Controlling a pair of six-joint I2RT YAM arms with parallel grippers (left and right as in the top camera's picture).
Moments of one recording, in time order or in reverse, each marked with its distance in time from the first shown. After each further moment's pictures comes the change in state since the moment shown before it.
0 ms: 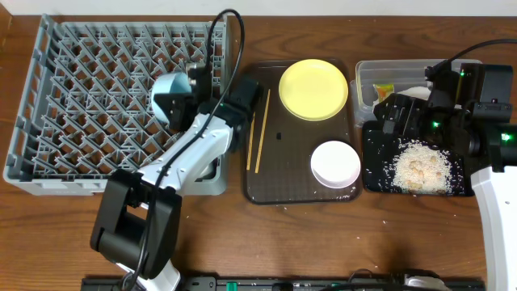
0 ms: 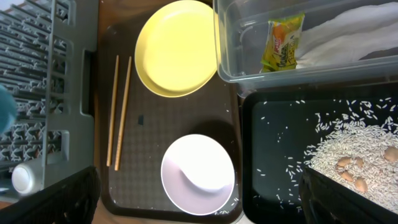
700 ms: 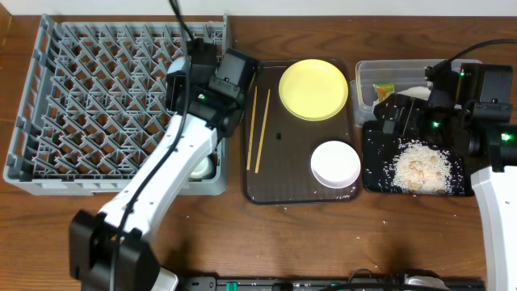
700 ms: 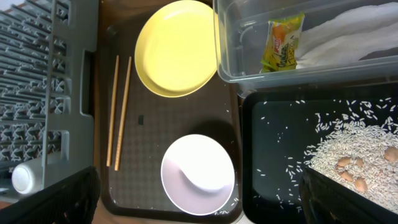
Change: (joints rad) left arm 0.000 -0.142 0.188 -0.001 0.354 0.252; right arm 0.000 0.000 0.000 0.000 0.000 0.000
